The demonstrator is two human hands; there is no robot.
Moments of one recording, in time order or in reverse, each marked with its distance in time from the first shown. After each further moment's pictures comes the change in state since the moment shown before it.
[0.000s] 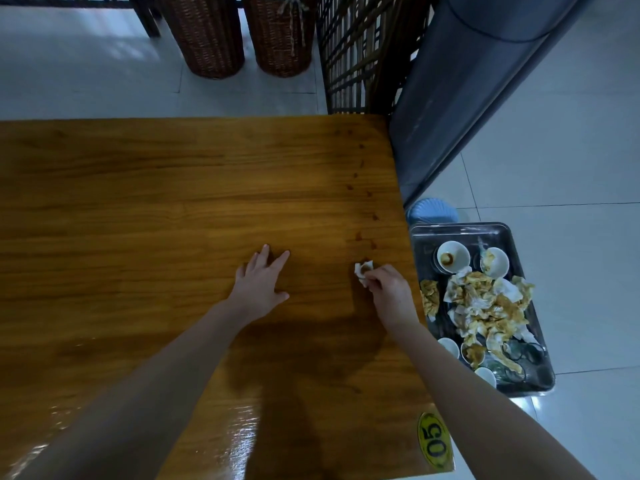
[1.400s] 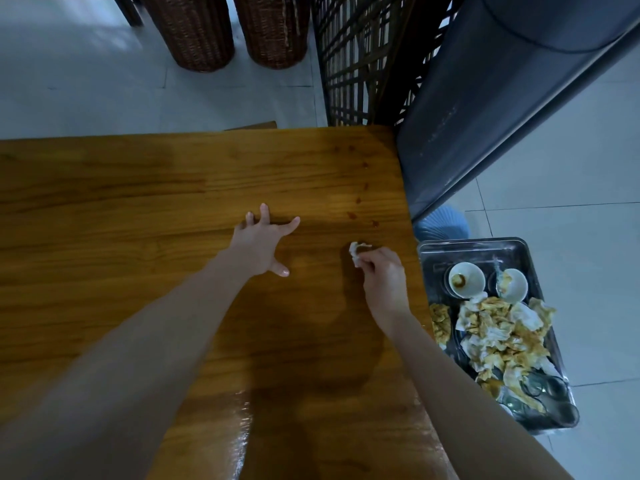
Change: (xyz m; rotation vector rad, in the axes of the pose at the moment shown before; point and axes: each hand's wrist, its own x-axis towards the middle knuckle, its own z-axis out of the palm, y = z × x) left_hand 0.127 0.021 -0.093 0.317 -0.092 0.027; right_hand 0.107 -0.015 0.013 -0.026 0.113 0.062
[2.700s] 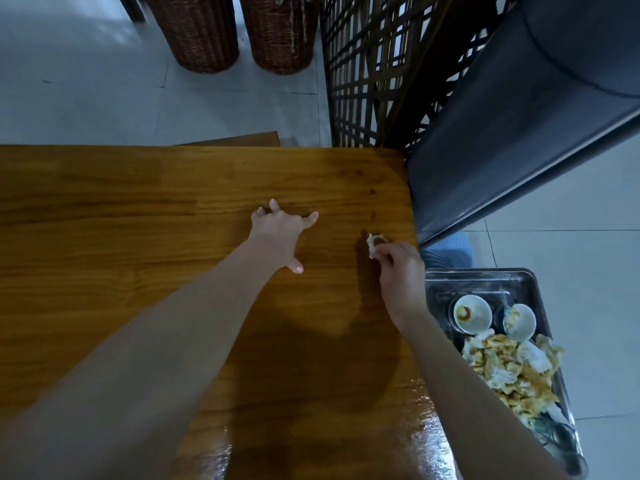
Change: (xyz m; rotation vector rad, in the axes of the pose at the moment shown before) left_hand 0.054 0.024 -0.057 0.098 -0.064 -0.023; right_hand 0.076 0.007 -0.009 -0.004 0.099 -0.012
